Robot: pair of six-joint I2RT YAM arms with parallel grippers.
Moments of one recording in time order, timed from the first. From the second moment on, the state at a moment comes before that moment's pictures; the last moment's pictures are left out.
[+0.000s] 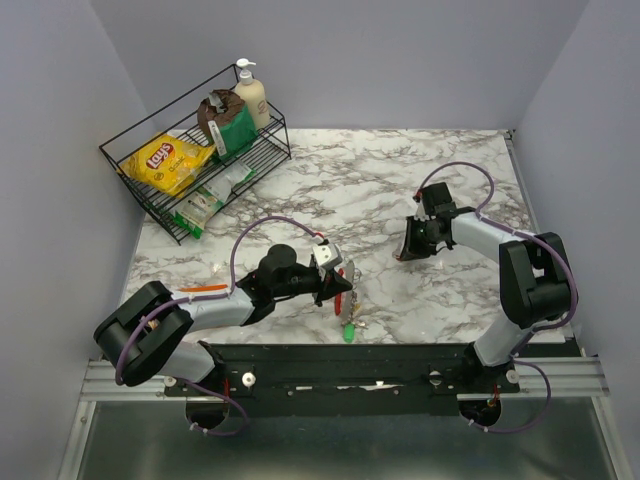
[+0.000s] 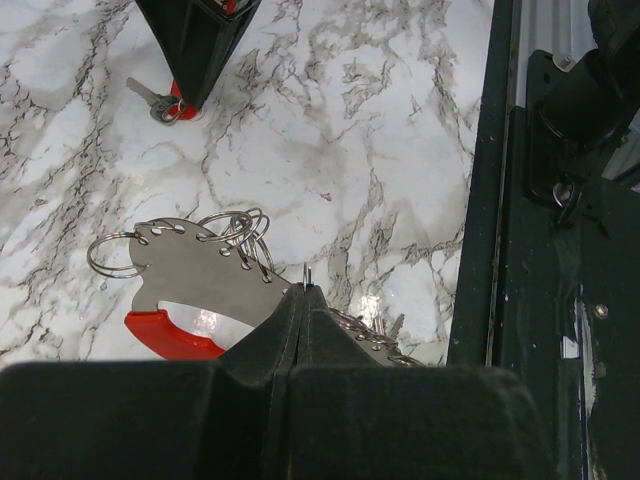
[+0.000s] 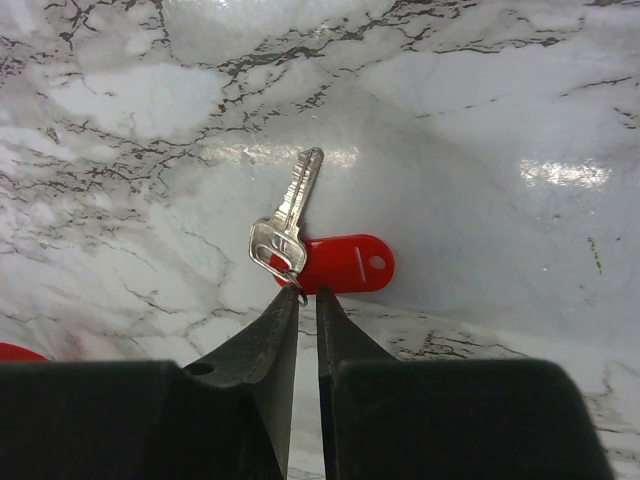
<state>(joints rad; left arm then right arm) -0.81 1.37 0.43 0.69 0.53 -0.09 0.25 1.68 0.97 -0.43 -0.20 0.33</state>
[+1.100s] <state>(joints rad) -0.81 1.37 0.43 0.68 0.53 -0.09 0.25 1.69 0.97 -0.40 -0.28 0.31</state>
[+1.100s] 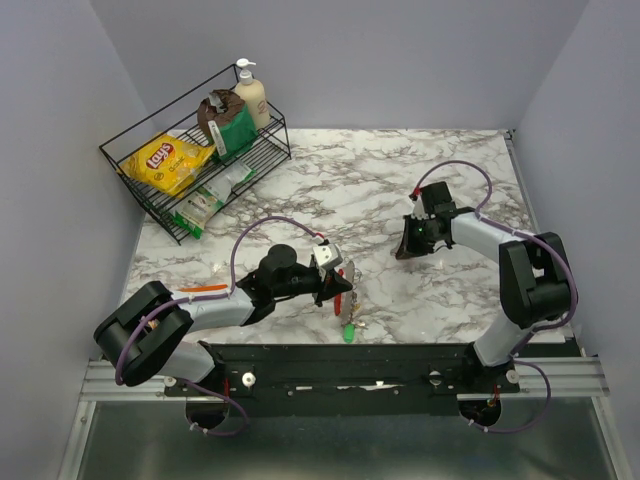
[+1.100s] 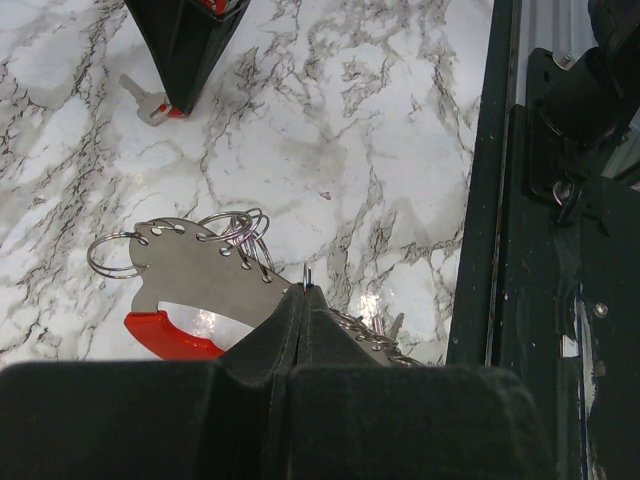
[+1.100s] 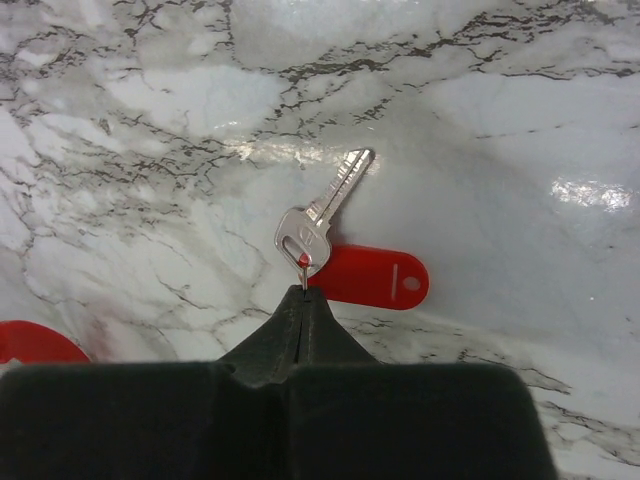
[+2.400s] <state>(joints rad) -0.85 1.29 0.45 0.50 0.45 0.11 0.45 1.27 0.84 -0.47 -0.79 0.03</state>
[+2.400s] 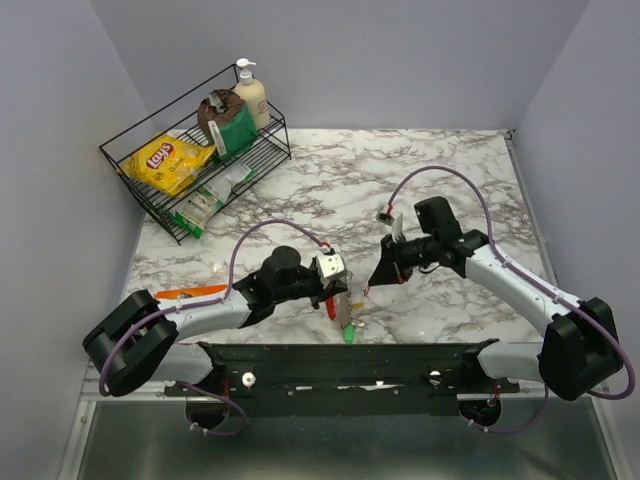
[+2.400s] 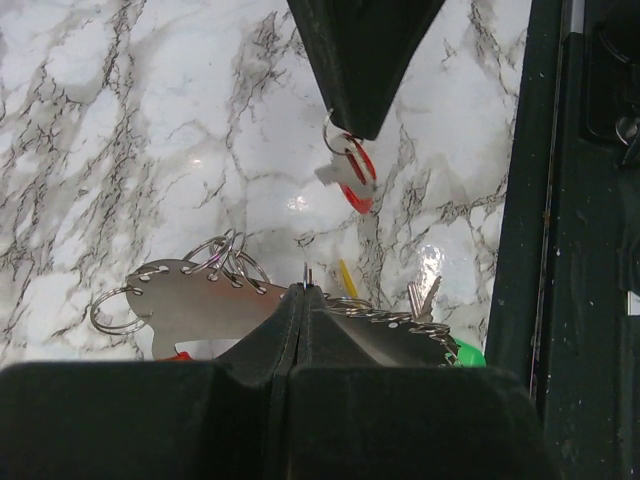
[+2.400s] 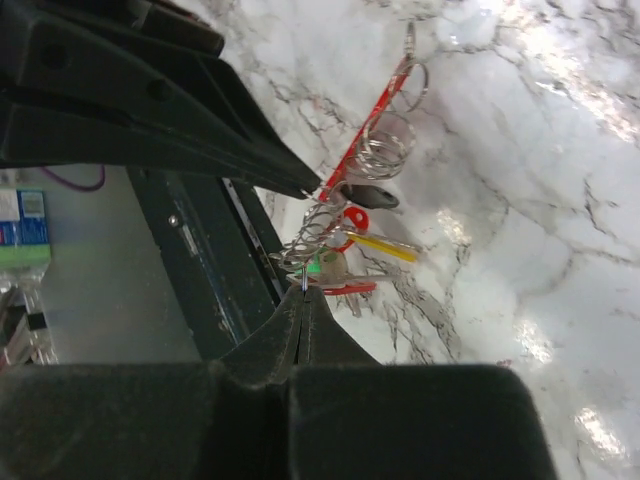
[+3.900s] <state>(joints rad) -0.92 1.21 0.50 0.35 0.36 0.22 0.56 1.43 0.86 -0.35 -0.89 0.03</state>
